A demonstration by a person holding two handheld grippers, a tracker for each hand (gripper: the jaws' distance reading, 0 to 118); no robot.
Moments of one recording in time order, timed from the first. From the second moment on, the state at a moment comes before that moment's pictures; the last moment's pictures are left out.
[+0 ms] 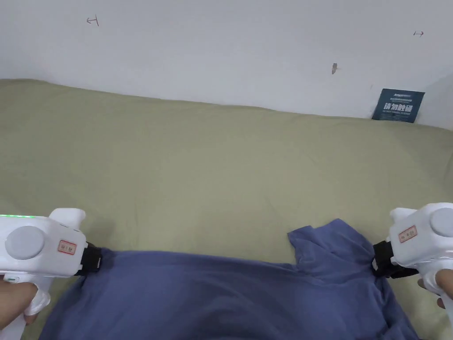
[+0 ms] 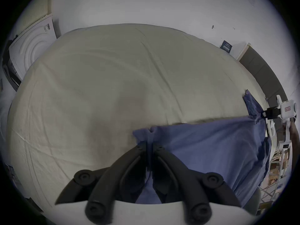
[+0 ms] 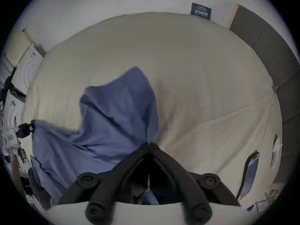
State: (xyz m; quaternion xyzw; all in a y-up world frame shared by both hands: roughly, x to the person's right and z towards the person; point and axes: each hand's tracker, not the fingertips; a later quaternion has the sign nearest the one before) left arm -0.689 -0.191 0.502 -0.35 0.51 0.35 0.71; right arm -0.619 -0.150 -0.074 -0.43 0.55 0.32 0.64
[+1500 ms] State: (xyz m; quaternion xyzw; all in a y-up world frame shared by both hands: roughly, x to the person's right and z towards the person) left arm -0.371 -0.127 0.606 -0.15 0.56 0.30 0.76; right arm -0.277 -0.089 -0.010 -0.34 0.58 0.19 0.71
